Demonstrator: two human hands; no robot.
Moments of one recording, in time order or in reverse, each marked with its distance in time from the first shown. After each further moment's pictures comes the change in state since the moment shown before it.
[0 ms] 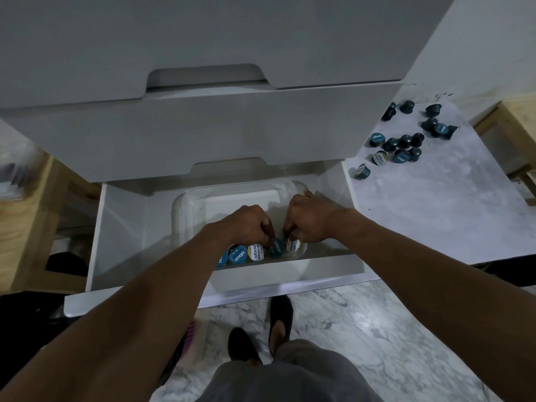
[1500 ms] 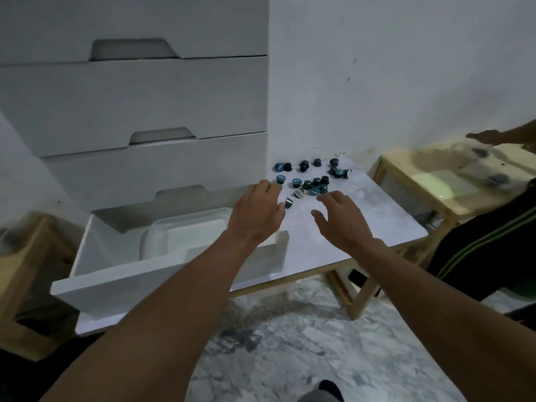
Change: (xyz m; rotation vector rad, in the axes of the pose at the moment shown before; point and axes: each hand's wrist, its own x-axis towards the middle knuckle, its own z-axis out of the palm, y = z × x) left_hand -0.110 0.192 0.066 0.392 1.016 0.475; right_hand -0.242 0.002 0.040 0.137 0.946 0.578
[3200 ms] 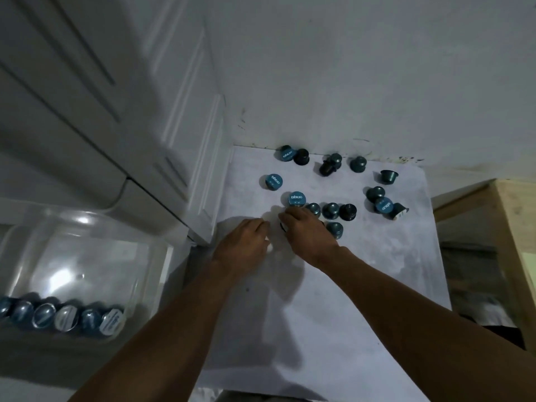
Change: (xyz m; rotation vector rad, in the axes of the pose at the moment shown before) left_hand 0.167 -0.064 0.296 -0.019 -0.523 -0.471; right_hand 0.279 0.177 0.210 0.103 -0.670 -0.493
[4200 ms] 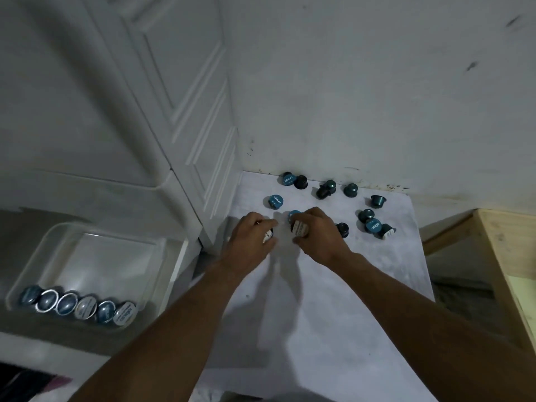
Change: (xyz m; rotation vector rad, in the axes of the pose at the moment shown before) left_hand -0.006 0.026 -0.035 -0.265 0.279 -0.084; right_hand -0.023 -0.003 -0.052 0.287 0.080 0.193
